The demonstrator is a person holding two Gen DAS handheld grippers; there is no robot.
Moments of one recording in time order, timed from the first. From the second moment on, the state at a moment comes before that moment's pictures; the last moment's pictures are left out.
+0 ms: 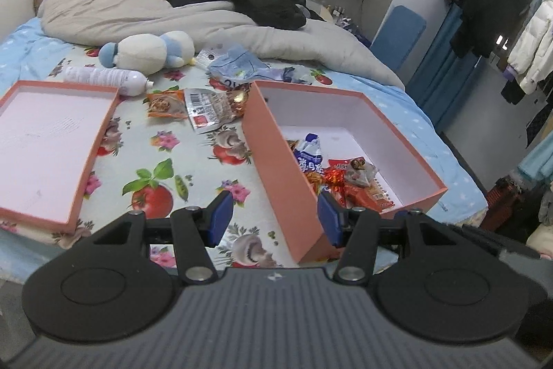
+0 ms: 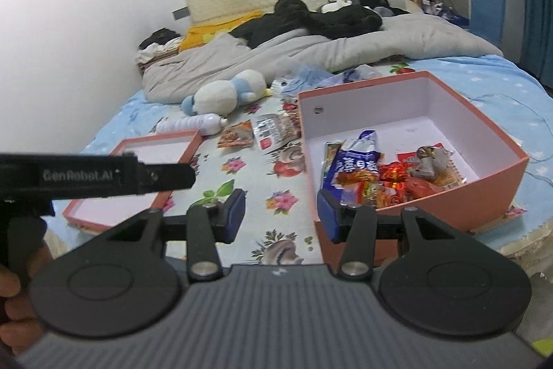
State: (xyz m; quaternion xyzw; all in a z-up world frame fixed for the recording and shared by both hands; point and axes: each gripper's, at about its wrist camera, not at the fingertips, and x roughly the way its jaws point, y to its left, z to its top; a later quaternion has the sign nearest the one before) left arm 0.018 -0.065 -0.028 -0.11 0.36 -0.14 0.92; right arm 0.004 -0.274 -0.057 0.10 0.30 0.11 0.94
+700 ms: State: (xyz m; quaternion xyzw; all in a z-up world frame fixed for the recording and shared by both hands) left arm 0.046 -0.040 -0.057 -0.11 0.39 -0.09 0.91; right arm 0.034 -0.258 -0.085 0.07 0.30 0.12 0.94
